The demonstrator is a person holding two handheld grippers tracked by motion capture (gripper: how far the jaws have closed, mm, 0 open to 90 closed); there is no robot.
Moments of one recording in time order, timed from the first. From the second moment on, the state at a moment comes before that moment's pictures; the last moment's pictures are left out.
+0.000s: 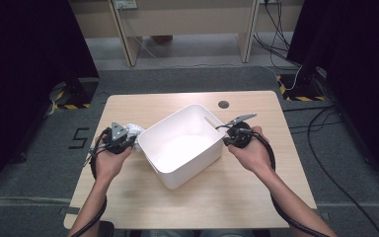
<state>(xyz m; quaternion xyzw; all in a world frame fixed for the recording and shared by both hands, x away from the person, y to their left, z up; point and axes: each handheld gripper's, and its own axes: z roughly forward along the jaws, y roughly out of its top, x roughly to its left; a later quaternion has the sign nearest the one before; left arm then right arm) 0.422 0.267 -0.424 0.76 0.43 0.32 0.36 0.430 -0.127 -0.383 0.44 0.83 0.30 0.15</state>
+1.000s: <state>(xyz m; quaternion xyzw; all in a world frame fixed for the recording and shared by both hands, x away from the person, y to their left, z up) 0.355 0.225 -0.424 0.80 0.36 0.29 0.38 0.443 -0.121 -0.368 0.47 0.78 0.38 0.15</state>
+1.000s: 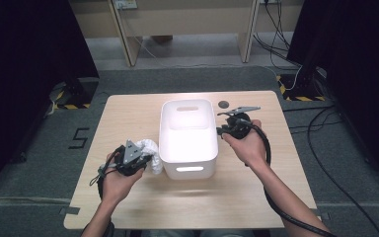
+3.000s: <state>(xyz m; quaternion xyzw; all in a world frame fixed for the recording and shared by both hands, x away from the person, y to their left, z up) 0.336 0.175 -0.426 0.80 0.38 0.27 0.37 0.437 -0.096 -0.387 0.46 0.77 0.39 0.19</state>
